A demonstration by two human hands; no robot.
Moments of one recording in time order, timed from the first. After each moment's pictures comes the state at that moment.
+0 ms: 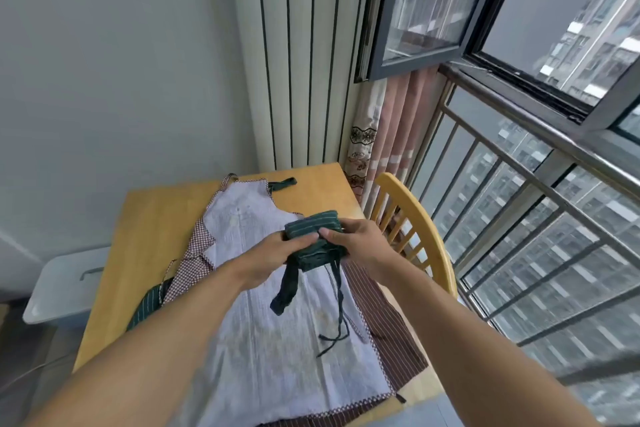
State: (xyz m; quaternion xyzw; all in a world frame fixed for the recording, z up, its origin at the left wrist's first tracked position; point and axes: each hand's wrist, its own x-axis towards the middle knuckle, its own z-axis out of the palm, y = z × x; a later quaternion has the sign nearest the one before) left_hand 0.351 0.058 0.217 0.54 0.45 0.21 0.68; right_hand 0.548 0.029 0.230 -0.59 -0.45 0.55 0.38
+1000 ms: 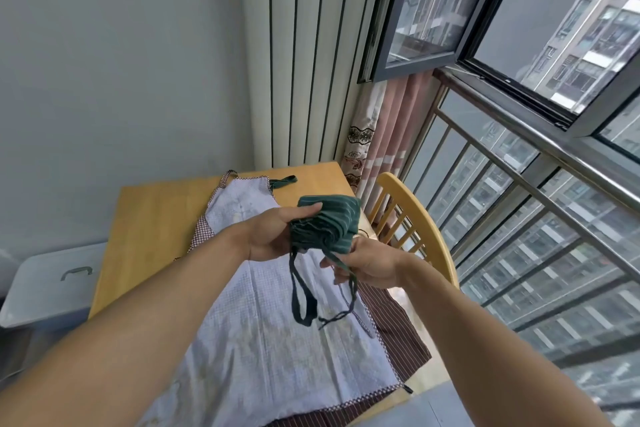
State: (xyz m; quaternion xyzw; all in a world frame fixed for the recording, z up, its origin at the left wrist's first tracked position) left_hand 0.310 0.084 0.258 0.47 0.32 0.15 0.81; right_hand 0.527 0.021 0.227 -0.49 -0.49 0.69 0.20
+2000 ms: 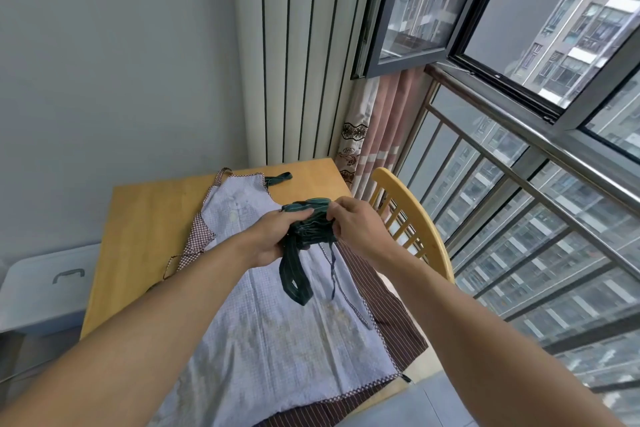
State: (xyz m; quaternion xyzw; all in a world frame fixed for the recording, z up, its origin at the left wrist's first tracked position) left_hand 0.320 0.074 0.242 0.41 0.44 0.24 0.76; right_hand 0.484 0.019 0.273 -0.70 -0.54 0.36 0.31
